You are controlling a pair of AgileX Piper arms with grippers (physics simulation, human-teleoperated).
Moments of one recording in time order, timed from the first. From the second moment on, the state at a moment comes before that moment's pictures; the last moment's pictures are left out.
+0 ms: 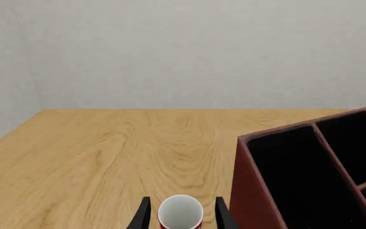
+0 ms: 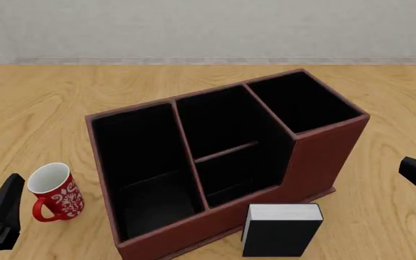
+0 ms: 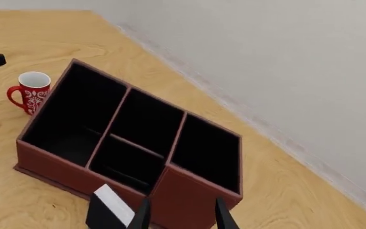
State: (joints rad) left arm 0.00 0.00 0.00 0.00 0.00; right arm 0.56 0.29 -0.69 0.65 -0.37
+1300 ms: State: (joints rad) left arm 0.00 0.00 0.00 0.00 0.00; right arm 0.81 0.55 -0.81 0.81 -0.46
